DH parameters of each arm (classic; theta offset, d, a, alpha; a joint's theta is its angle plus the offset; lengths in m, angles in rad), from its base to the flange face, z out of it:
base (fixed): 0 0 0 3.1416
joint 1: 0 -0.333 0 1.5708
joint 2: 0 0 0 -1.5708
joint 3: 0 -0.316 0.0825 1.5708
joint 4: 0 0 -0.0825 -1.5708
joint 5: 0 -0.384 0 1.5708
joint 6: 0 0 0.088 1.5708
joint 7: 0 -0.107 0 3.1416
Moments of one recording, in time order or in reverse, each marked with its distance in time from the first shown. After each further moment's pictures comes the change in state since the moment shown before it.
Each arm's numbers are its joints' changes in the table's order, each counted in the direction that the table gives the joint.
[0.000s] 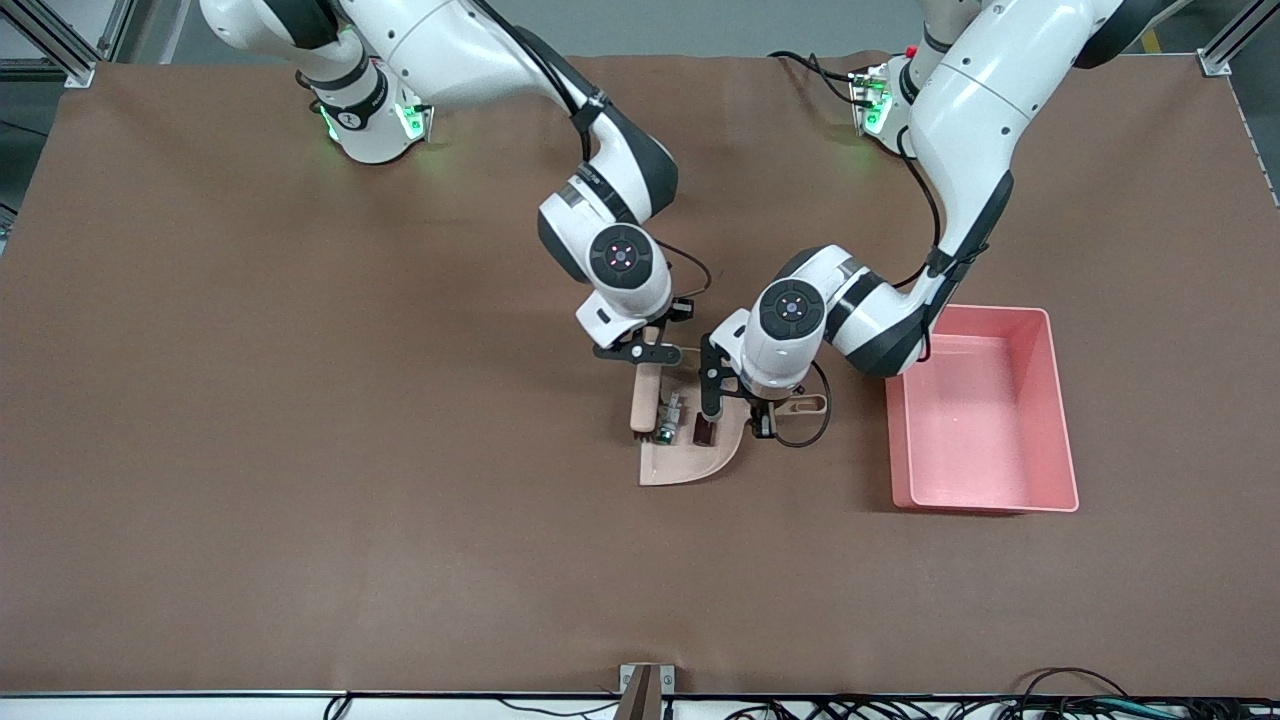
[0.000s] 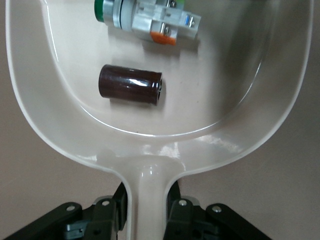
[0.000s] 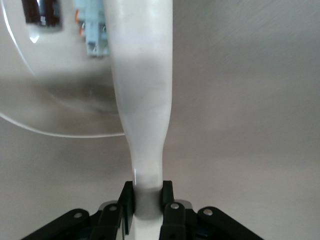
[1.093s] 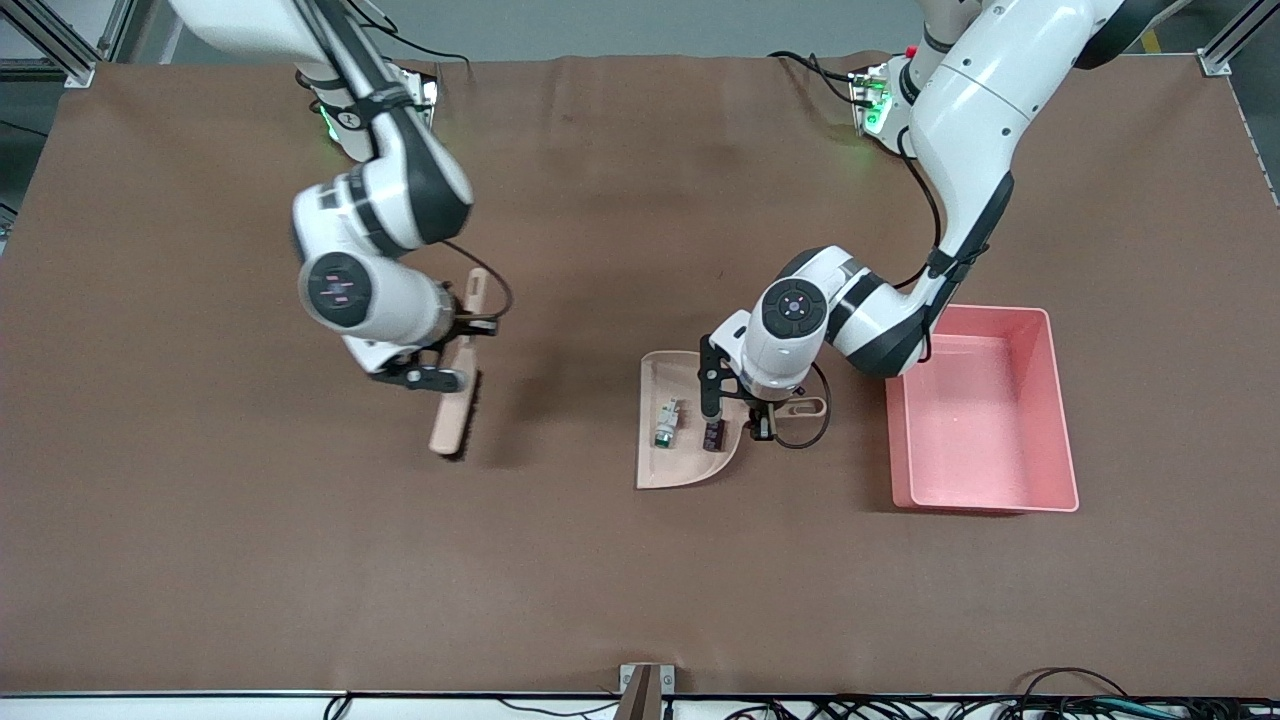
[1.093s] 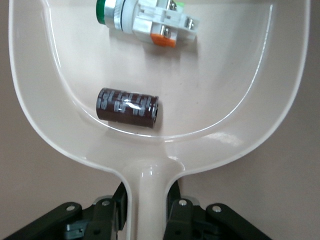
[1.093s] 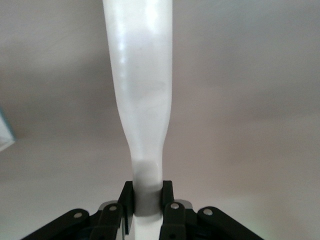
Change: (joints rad) left arm -0.002 0.006 0.000 0.000 0.000 -0.062 0.000; right arm 0.386 -0.421 0.038 0.466 0.059 0.097 0.332
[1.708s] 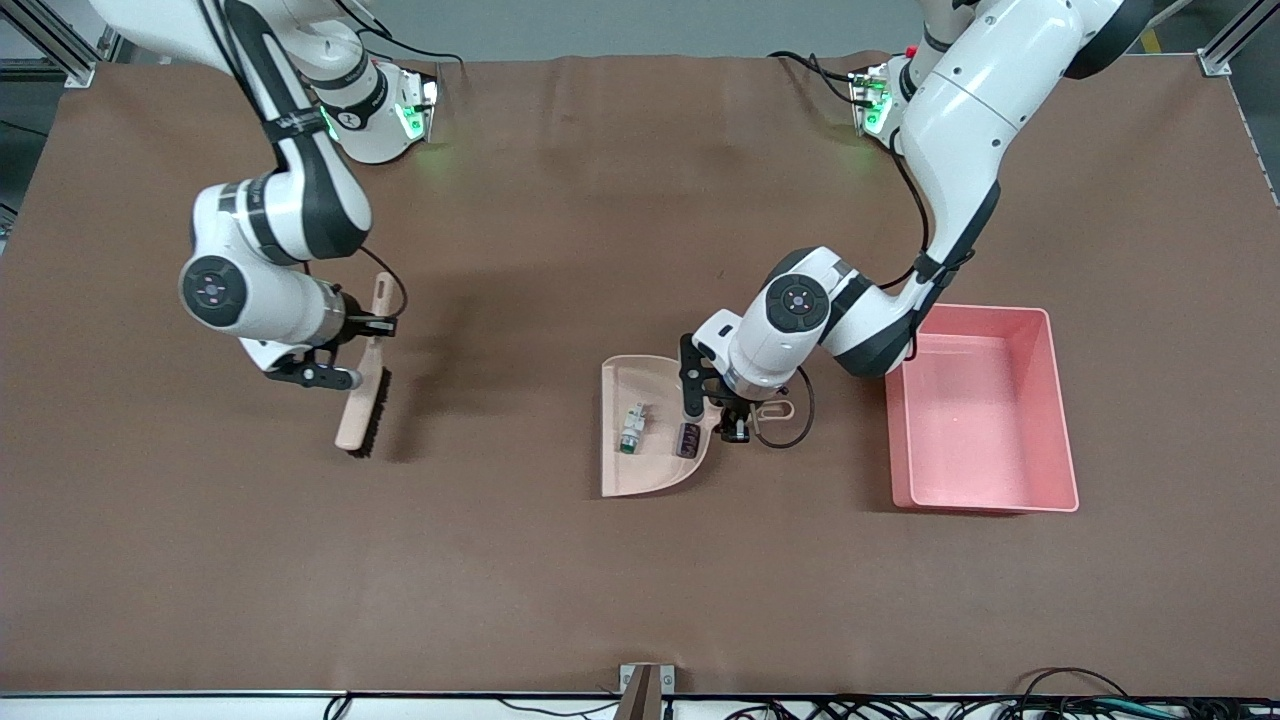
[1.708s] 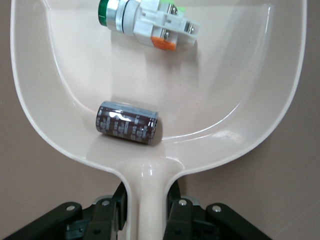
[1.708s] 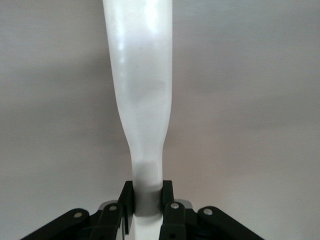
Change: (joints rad) left arm 0.003 0.025 0.033 -0.017 0.095 -0.114 0.003; right arm 0.230 -0.114 0.000 0.264 0.089 -0.121 0.203
